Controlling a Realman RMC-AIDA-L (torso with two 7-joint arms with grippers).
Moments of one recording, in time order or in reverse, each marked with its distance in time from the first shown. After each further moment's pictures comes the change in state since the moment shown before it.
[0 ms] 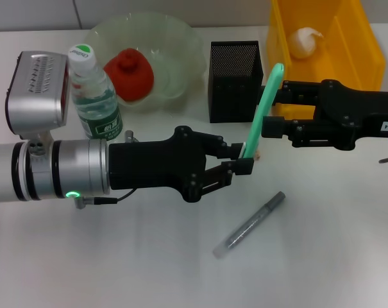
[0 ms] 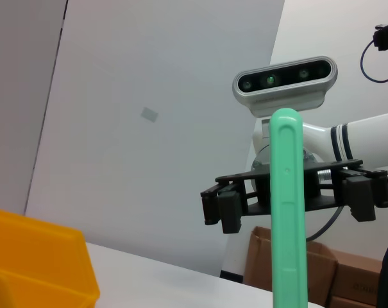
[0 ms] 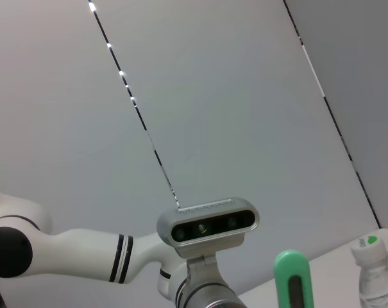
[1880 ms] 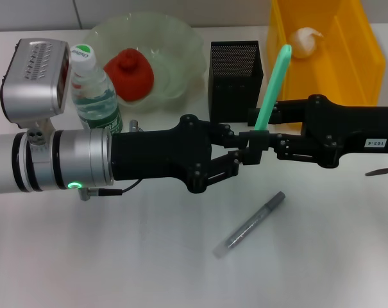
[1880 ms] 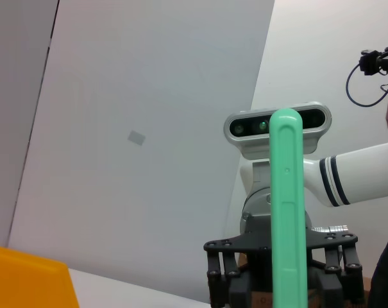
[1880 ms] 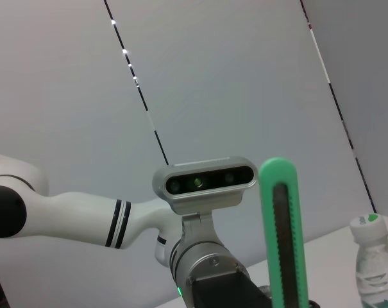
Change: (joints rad) left arm -0.023 0.001 0.000 -0.001 -0.035 0.033 -0.009; right arm -0.005 0.025 -0.006 0.006 -0.050 0.033 -0.083
